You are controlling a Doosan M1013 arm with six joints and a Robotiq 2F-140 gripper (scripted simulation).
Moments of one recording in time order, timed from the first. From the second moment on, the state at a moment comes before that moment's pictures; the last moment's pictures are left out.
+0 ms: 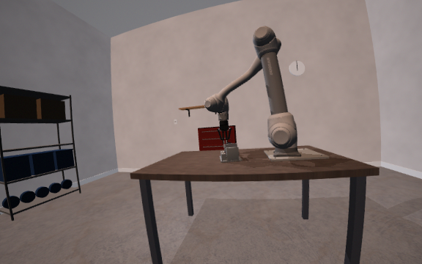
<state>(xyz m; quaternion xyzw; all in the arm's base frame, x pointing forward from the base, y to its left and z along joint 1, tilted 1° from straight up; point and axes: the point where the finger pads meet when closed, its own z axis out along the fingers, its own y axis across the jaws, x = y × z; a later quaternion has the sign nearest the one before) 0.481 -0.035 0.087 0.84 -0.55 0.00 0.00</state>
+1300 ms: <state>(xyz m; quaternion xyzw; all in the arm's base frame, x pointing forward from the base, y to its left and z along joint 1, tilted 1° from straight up) 0.459 -0.044 0.107 0.84 -0.55 0.00 0.00</state>
